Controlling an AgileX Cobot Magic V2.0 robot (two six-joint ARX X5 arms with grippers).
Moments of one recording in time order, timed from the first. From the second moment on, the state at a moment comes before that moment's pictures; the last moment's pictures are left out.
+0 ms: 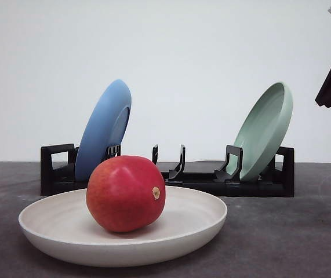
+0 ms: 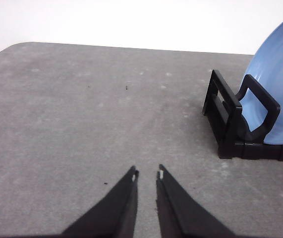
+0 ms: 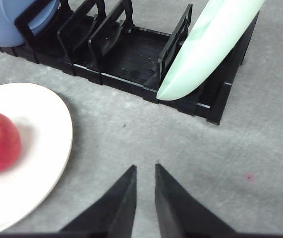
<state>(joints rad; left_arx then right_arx) 0.03 0.00 0.02 -0.18 0.03 -0.04 0.36 0.76 0.57 -0.40 -0.14 0.08</state>
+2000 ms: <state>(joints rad) 0.03 0.00 0.02 -0.18 0.03 -0.04 0.00 0.00 0.01 -0.11 -0.03 0.00</state>
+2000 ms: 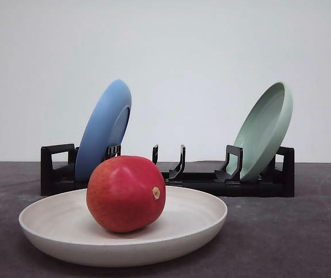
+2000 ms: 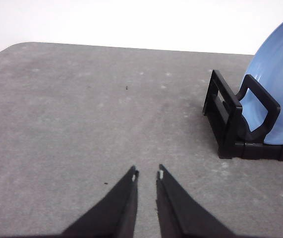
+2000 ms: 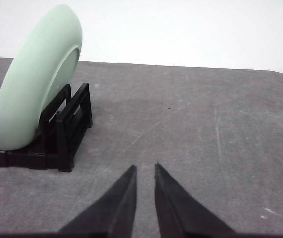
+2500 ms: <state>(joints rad) 0.03 0.00 0.02 -0.18 0.03 -0.04 0.00 0.00 0.01 -0.11 -0.03 0.00</state>
